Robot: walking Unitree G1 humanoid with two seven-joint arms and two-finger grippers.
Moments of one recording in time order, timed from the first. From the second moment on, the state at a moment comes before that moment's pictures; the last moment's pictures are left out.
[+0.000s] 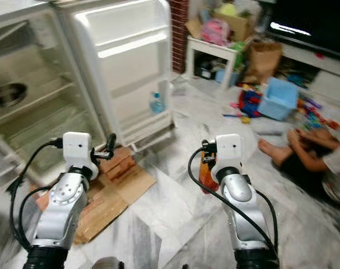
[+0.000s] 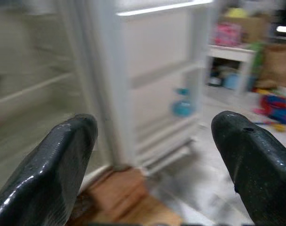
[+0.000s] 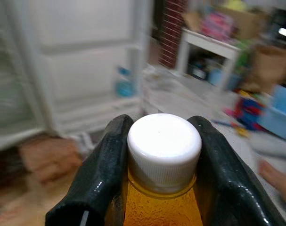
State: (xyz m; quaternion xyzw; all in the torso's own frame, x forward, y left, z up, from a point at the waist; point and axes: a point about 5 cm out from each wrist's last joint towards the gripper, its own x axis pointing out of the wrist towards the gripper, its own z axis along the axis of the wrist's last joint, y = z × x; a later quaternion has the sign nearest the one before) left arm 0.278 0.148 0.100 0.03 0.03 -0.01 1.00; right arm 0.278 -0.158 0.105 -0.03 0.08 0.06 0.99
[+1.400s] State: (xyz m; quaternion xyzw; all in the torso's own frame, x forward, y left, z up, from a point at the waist) left arm 0.293 0.169 0.115 0.06 0.04 0.07 0.99; right arm 0.300 -0.152 0.126 -0.02 0.03 0.08 1.00
